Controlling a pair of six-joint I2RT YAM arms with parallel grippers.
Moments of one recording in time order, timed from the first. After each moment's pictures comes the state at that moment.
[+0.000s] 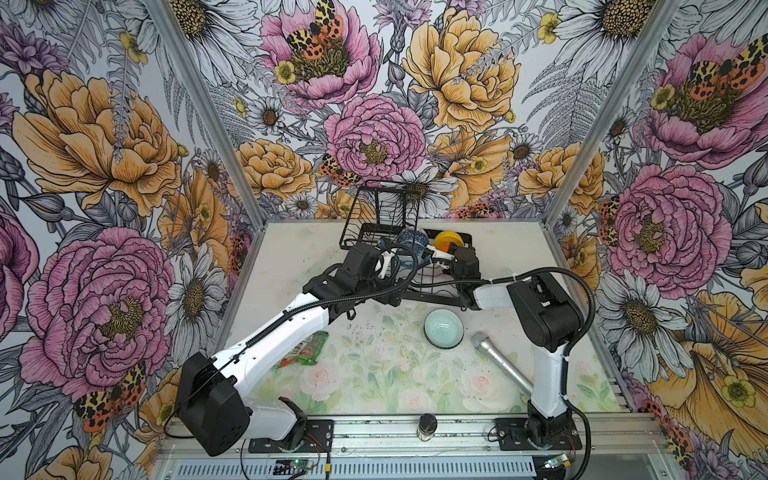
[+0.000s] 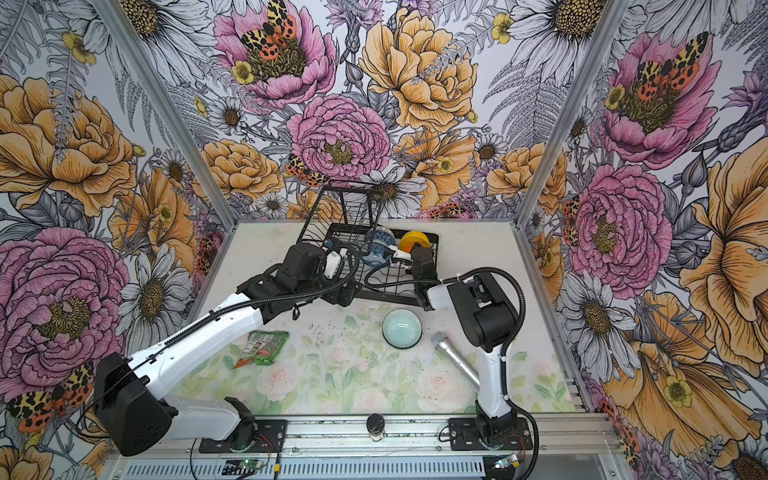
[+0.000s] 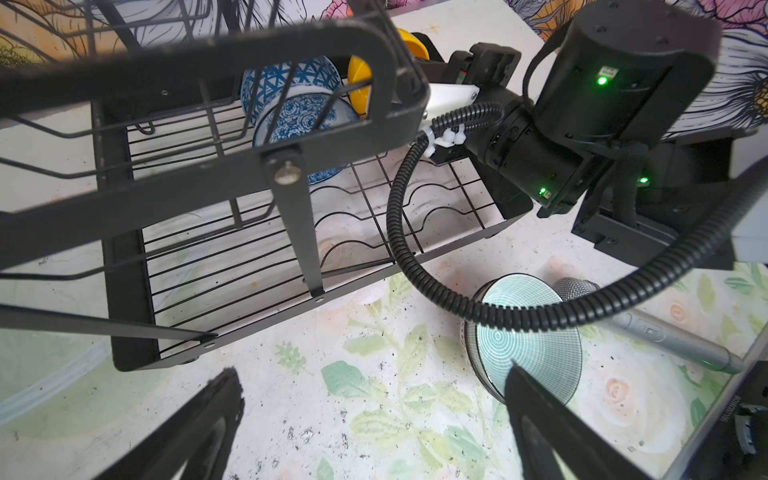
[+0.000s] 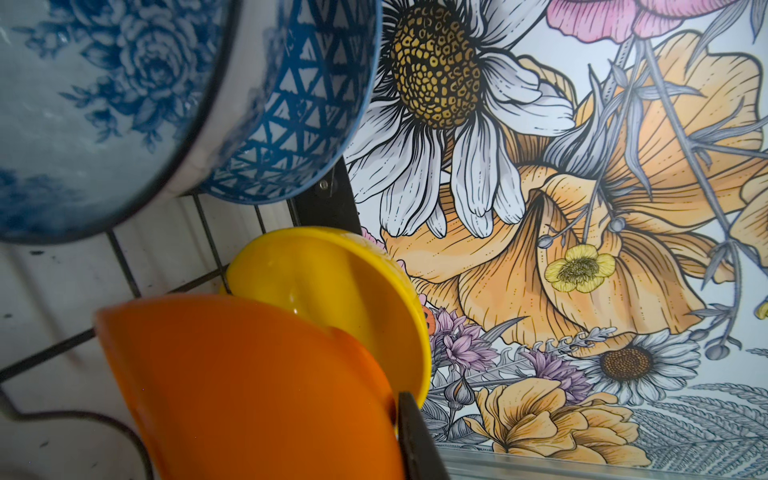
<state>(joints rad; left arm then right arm) -0.65 1.35 1.16 -0.51 0.01 -0.16 0.37 2.04 1.04 0.73 0.31 -1.19</state>
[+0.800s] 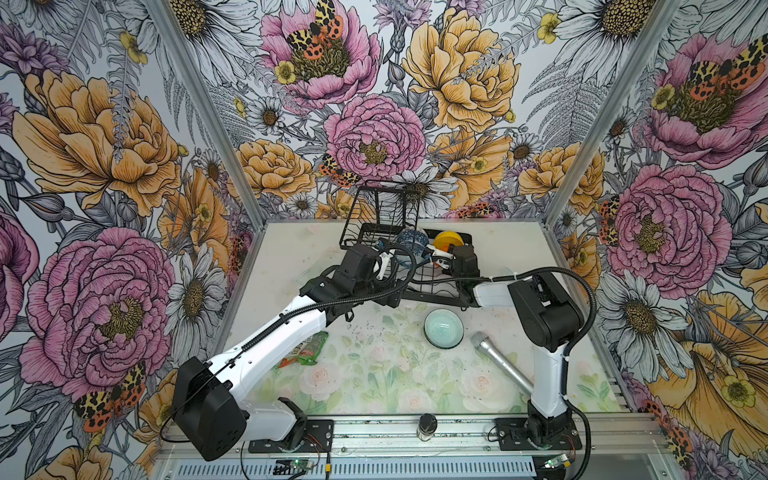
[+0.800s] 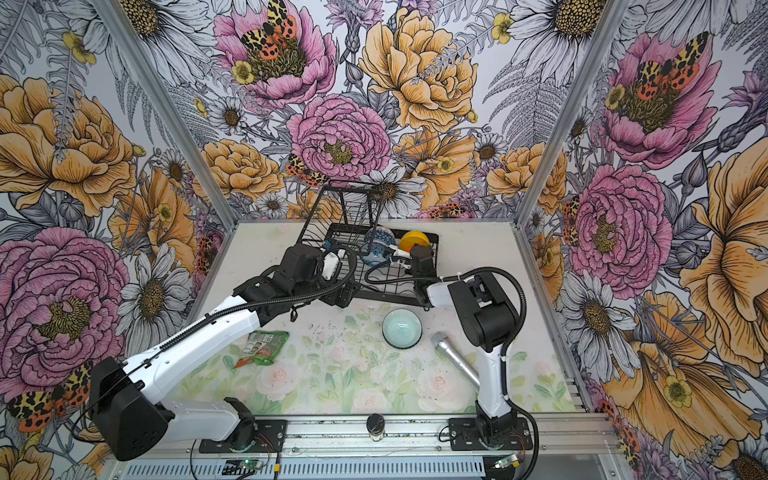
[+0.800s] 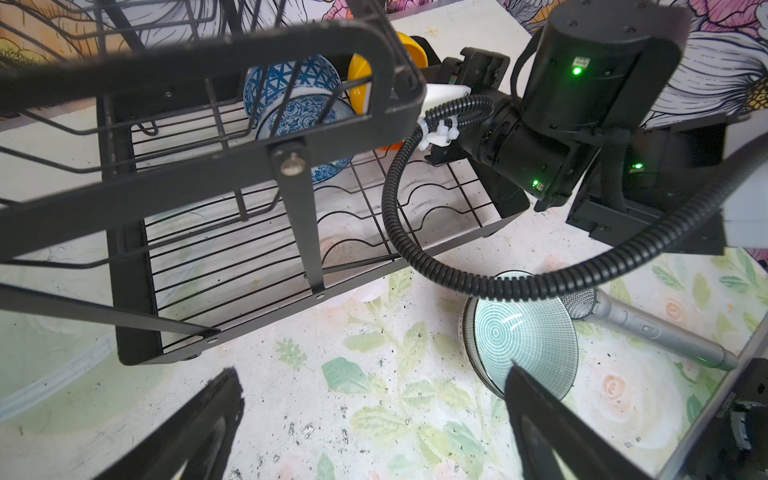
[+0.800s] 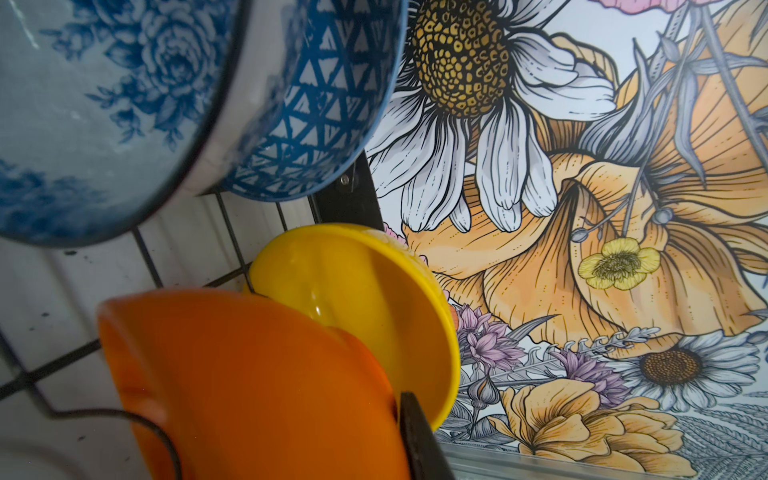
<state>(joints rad) -0.65 1.32 1.15 -0.51 0.01 -0.16 0.37 2.04 1.08 0.62 0.30 -1.13</state>
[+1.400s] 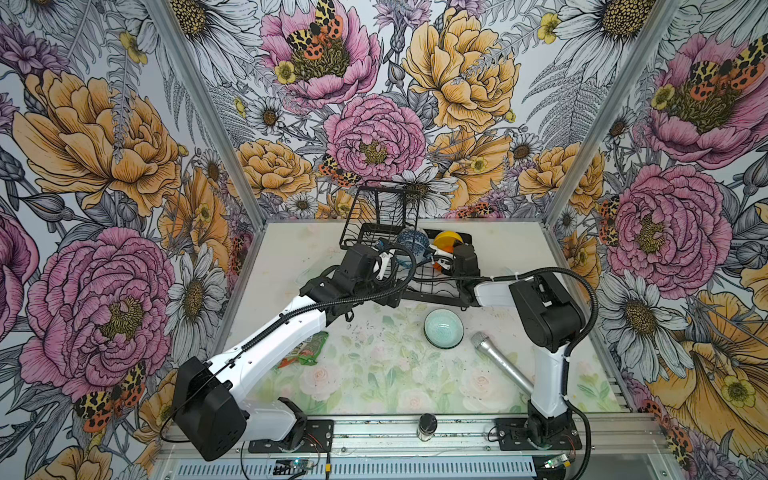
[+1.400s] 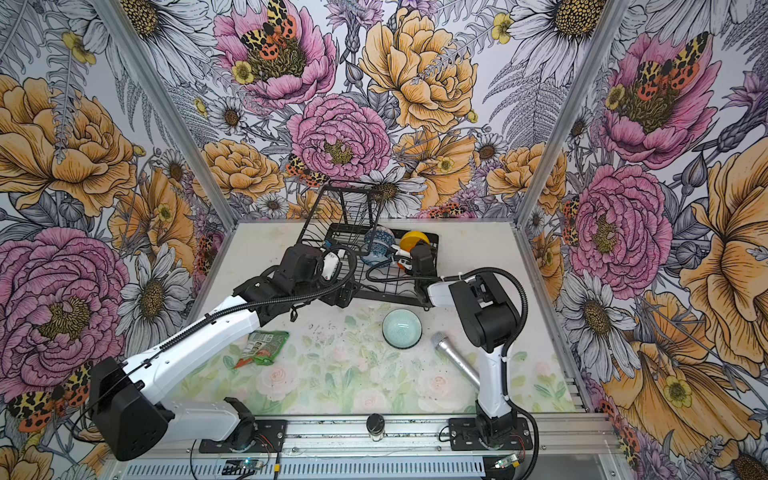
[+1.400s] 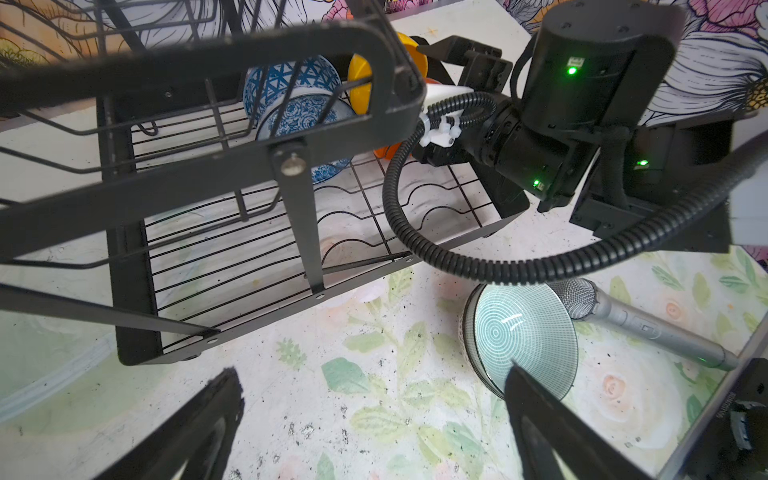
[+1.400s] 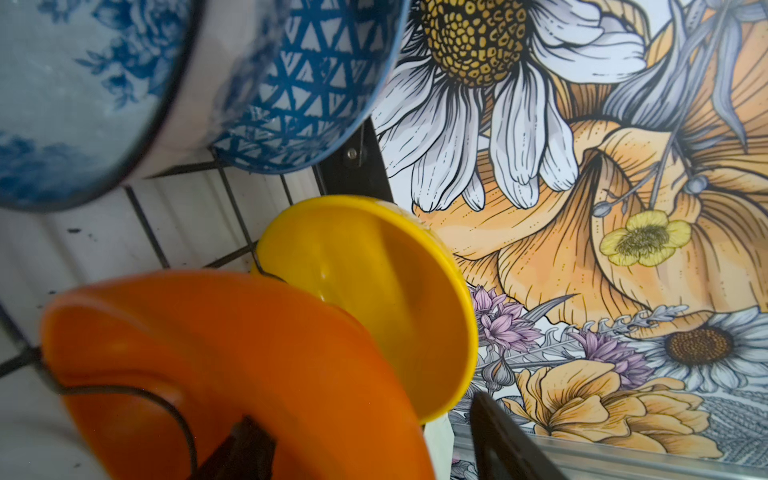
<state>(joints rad) -0.65 1.32 1.15 -0.51 0.01 -0.16 0.37 2.02 1.08 0.57 0.33 -1.07</state>
